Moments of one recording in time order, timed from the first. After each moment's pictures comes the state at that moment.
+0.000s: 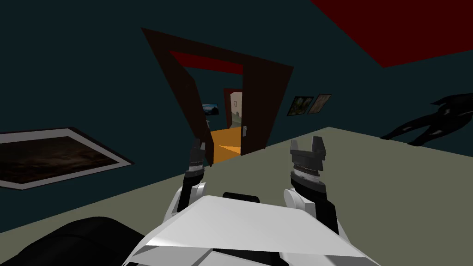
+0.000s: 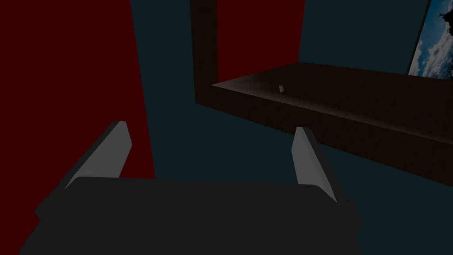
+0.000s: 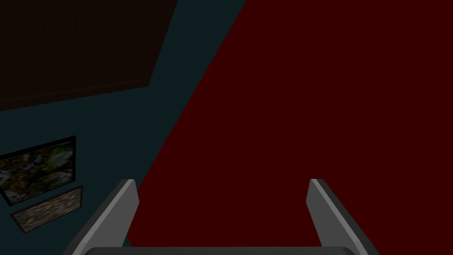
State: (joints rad) arm 0.52 0.03 0.02 -2.37 -0.04 -0.51 0.11
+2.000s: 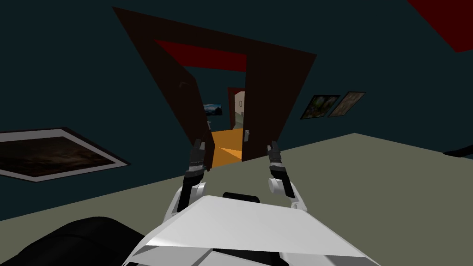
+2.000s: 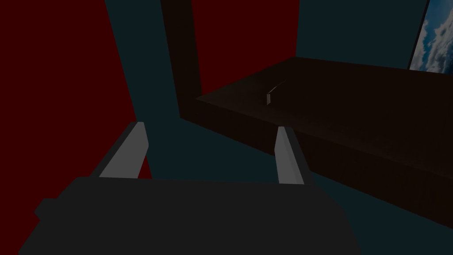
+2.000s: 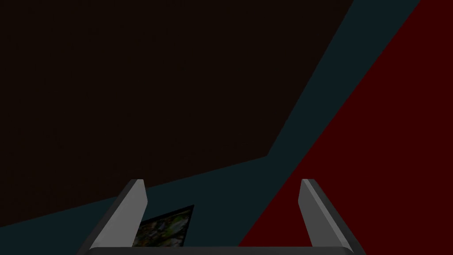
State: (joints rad) arm 0.24 -0.03 0.06 -1.86 -0.02 -0.44 0.06
